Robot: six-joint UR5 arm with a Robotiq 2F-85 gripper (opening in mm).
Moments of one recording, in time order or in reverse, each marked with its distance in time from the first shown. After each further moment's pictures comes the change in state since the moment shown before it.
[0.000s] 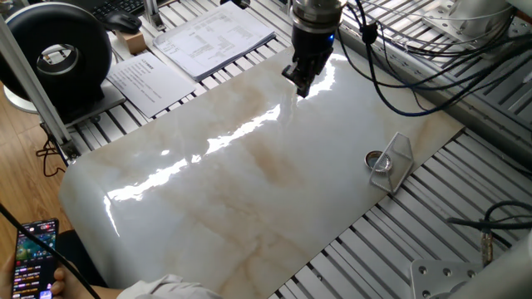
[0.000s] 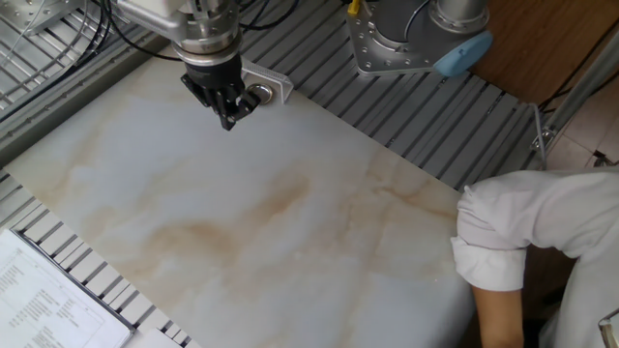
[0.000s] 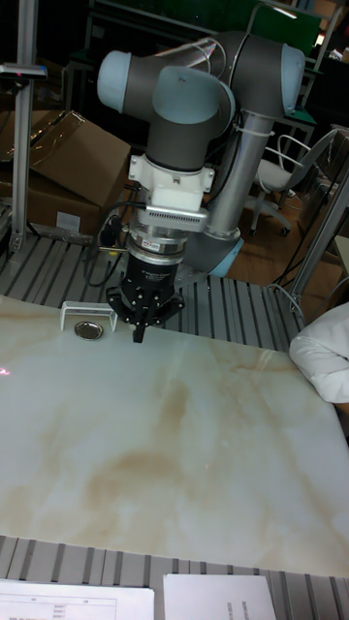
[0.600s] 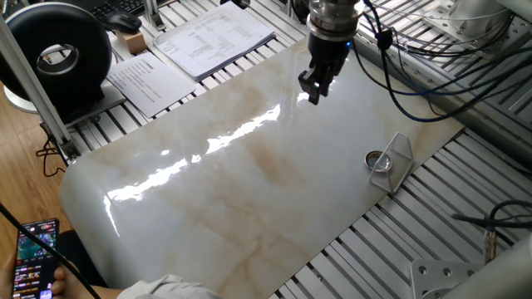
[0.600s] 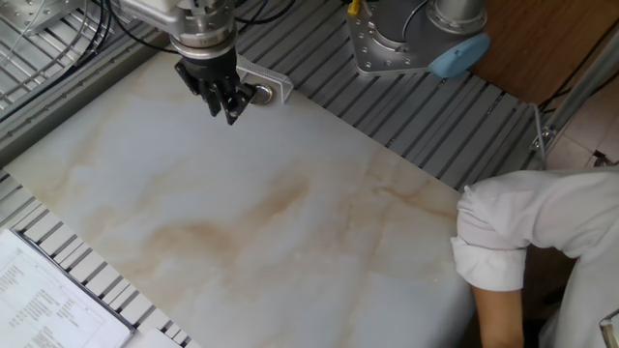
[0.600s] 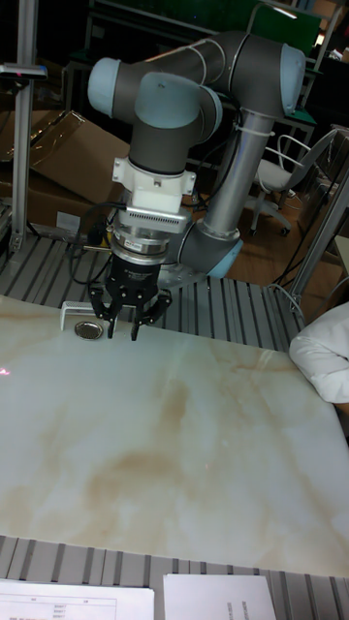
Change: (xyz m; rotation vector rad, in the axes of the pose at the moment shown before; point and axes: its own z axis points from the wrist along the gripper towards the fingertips) arm 0.017 -0.017 0.013 0.010 0.012 0.051
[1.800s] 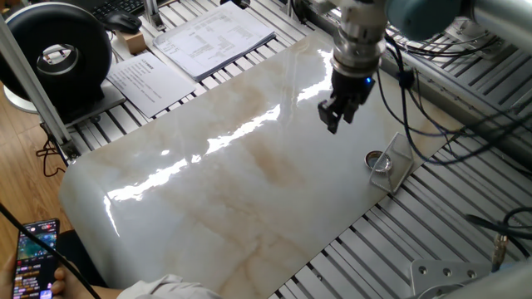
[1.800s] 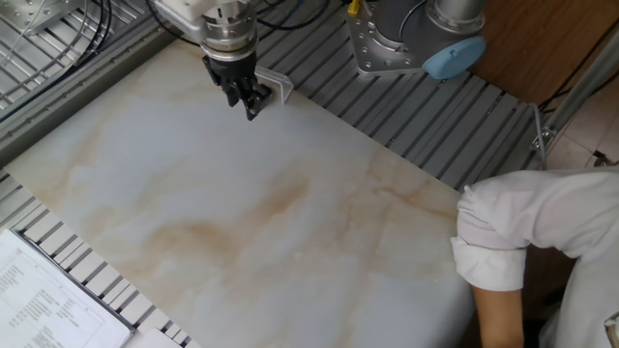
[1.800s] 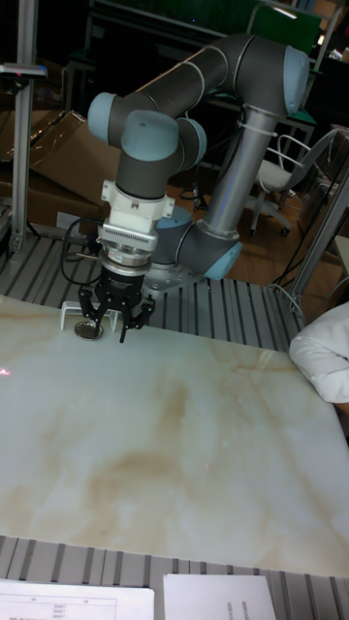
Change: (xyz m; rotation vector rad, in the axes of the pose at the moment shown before) arm 0.065 -0.017 0.059 0.028 0.009 0.164
